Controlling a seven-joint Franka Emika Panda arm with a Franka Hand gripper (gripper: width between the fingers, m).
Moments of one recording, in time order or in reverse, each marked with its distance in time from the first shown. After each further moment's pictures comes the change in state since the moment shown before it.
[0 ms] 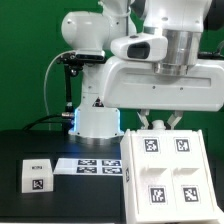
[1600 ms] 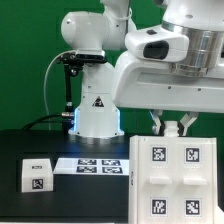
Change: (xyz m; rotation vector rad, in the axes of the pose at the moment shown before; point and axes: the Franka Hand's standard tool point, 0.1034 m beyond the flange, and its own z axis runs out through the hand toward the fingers) arm 0.032 -0.008 -0.012 -0.011 -0.128 0.018
